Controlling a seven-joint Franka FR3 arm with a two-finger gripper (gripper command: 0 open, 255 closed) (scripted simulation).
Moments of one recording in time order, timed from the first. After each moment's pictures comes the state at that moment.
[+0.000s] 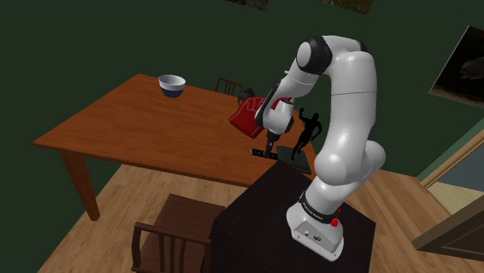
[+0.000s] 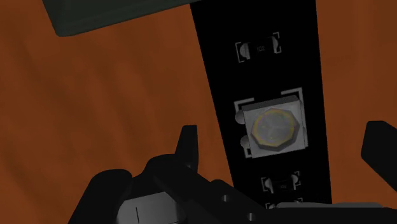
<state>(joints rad) -0.38 0.56 -0.25 -2.38 0.57 2.89 -1.58</state>
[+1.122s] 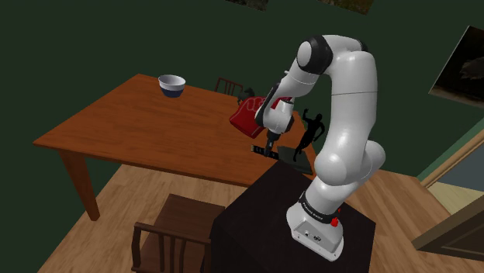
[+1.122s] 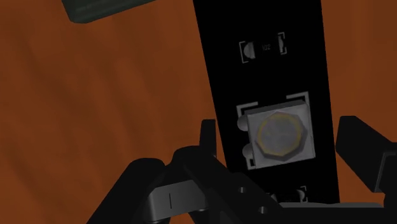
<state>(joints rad) -0.37 0.55 -0.25 -2.39 0.56 2.89 -1.58</state>
